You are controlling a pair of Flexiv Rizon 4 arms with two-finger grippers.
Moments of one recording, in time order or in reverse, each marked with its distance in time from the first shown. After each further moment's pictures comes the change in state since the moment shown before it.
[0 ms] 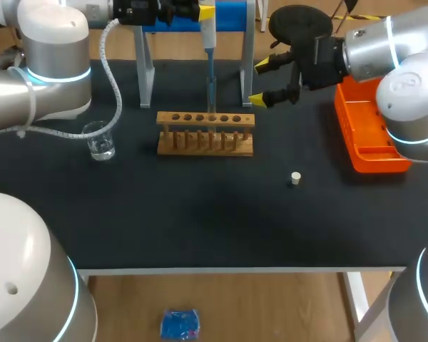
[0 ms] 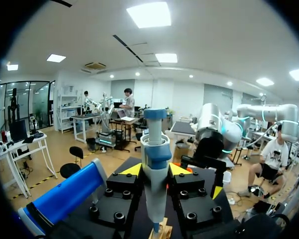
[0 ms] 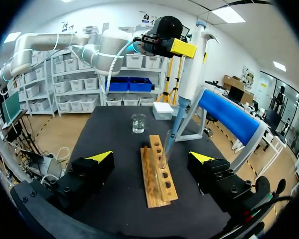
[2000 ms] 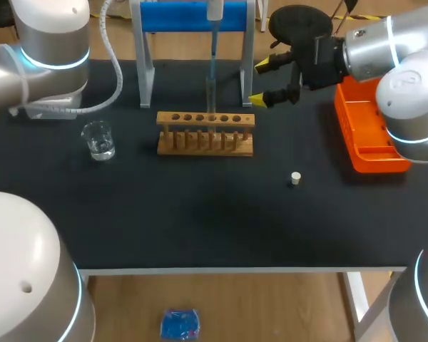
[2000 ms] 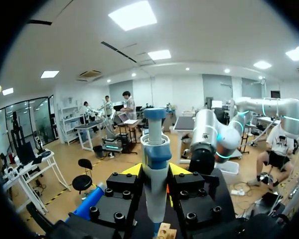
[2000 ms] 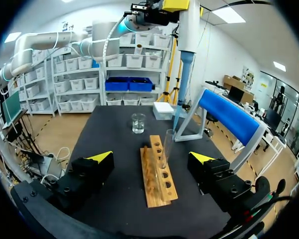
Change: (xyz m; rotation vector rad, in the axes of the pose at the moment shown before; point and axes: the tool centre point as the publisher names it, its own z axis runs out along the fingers) left arm 0.039 -0.078 -0.004 -0.043 -0.048 0.145; right arm 0.000 0.000 -0.001 0.000 0.001 -0.001
